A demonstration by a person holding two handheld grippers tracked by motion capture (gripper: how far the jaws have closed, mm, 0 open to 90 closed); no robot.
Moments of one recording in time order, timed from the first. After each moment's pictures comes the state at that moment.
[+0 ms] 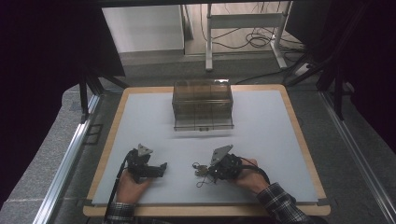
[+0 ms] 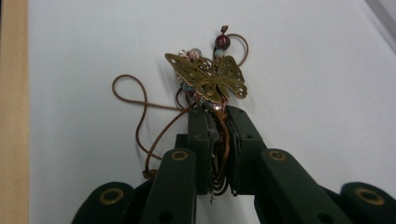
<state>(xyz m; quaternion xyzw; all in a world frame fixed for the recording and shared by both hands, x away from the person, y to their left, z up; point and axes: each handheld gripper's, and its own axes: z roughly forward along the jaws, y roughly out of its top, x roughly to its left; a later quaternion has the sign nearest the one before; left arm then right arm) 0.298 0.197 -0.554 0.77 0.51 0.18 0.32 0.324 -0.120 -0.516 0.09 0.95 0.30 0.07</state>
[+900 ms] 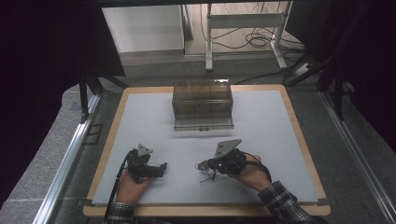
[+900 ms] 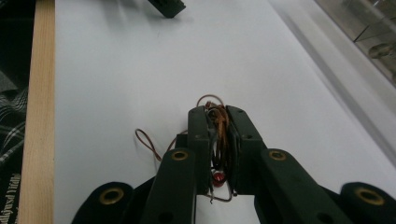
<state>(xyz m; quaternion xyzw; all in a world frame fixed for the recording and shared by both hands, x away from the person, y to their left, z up) 0.298 0.197 -0.554 0.77 0.51 0.18 0.32 0.323 -0.127 -0.485 0.10 0.92 0.36 0.08</state>
